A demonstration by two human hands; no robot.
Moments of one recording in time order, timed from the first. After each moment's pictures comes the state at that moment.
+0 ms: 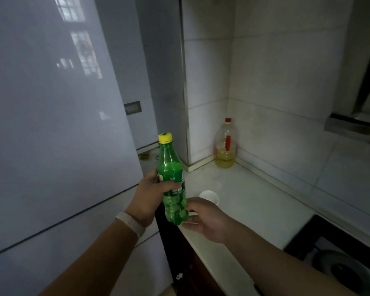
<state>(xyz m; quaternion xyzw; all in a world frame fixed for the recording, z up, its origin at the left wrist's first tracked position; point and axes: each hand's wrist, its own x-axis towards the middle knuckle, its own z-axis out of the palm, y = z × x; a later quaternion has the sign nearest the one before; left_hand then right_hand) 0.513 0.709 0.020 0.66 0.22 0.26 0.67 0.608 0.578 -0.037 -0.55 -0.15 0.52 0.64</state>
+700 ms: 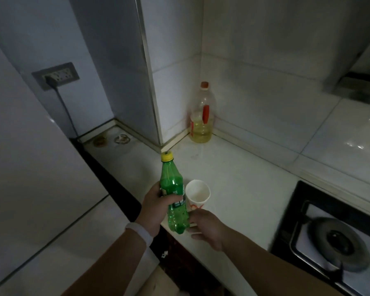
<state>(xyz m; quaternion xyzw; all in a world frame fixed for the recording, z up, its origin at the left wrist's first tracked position) 0.631 0.786 -0.128 0.65 0.25 0.09 0.71 0.681 0.636 -0.171 -0.69 0.02 0.47 0.55</state>
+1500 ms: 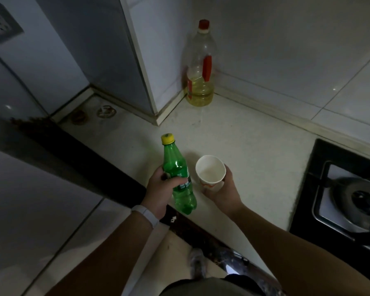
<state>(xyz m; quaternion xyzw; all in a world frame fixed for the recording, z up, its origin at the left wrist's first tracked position) 0.670 0.836 -0.201 0.61 0.30 0.00 0.74 0.723 0.647 -0.269 -0.81 -0.03 0.16 0.56</state>
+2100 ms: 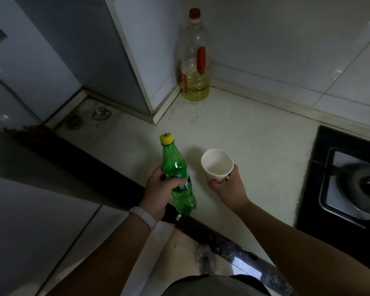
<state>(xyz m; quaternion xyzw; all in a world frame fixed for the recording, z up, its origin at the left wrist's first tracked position) 0.671 0.845 -0.205 0.63 0.28 -0.02 0.73 0.730 0.651 -0.275 -0.80 0.04 0.13 0.58</state>
